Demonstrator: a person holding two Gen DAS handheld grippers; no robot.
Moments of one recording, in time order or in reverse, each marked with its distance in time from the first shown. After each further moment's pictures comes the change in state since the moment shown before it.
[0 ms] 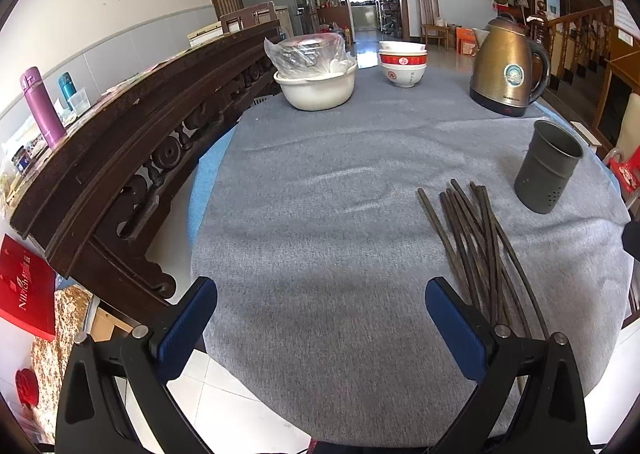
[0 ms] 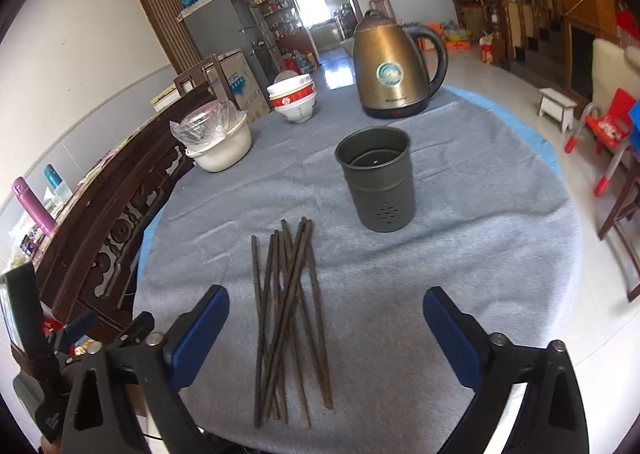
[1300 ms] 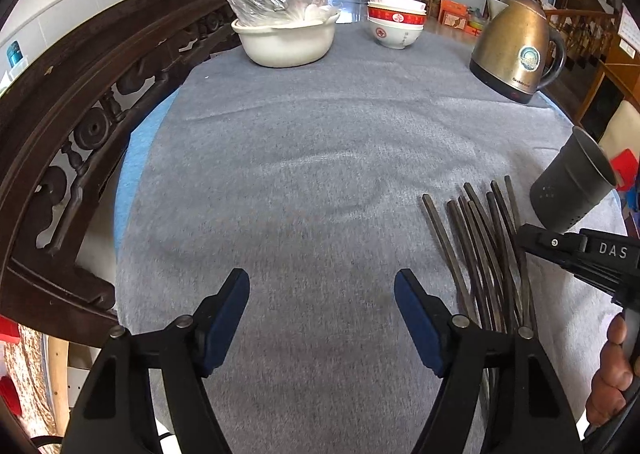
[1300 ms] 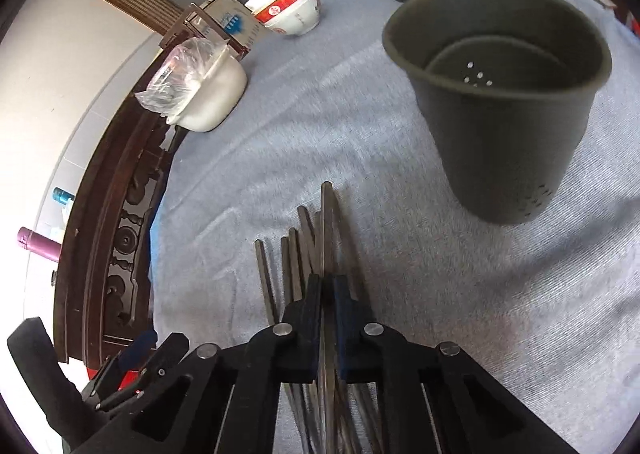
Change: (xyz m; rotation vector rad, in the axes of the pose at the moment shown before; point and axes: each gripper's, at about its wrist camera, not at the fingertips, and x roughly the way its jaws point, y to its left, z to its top) left arm 0.099 -0.006 0.044 -0.018 0.176 -0.159; right arm 0.170 0.000 0.037 0.190 0.331 0.178
